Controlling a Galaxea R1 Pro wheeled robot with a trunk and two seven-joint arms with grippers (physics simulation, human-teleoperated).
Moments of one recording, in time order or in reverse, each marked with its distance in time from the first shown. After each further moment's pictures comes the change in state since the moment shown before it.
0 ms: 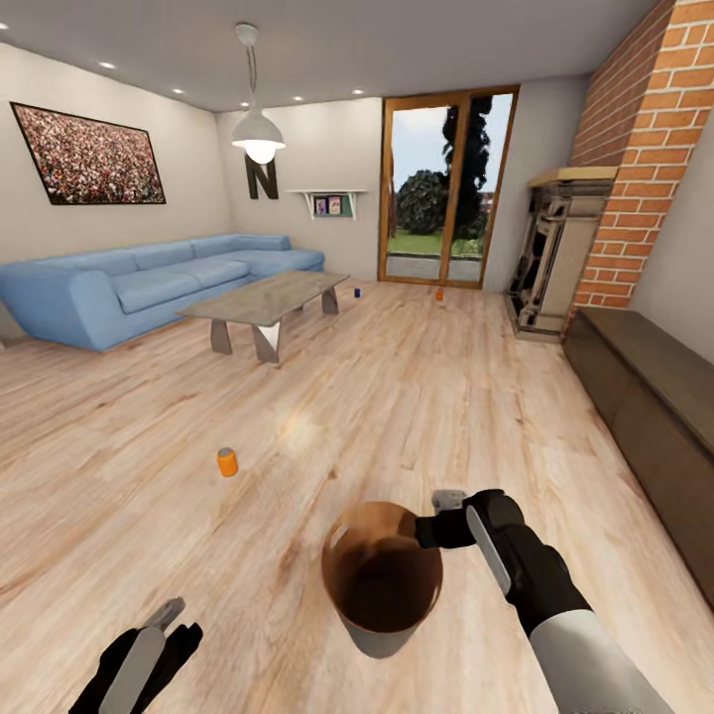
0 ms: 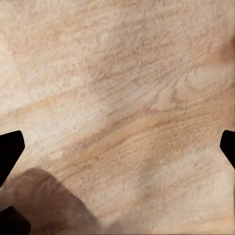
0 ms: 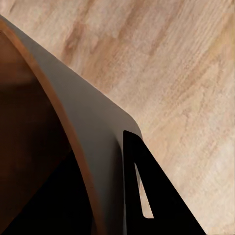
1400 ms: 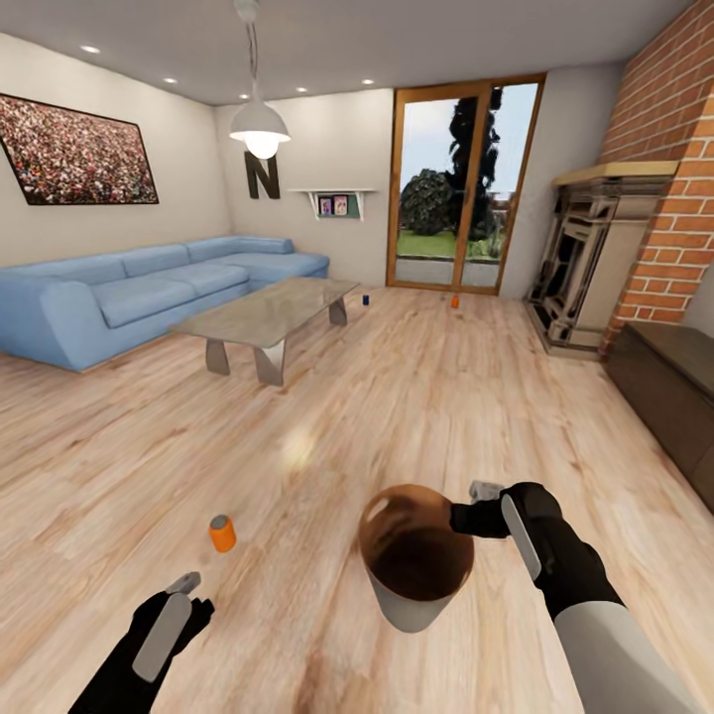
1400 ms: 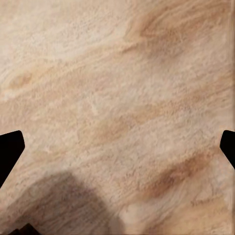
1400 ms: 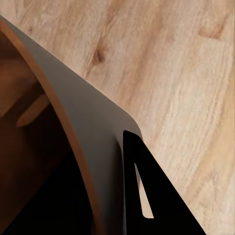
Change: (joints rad) left arm -0.095 -0.016 -0.082 0.039 -0.066 -0.004 0.107; right arm -0.023 -0.051 -0.167 0.016 0.011 -0.001 -0.040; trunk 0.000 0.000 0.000
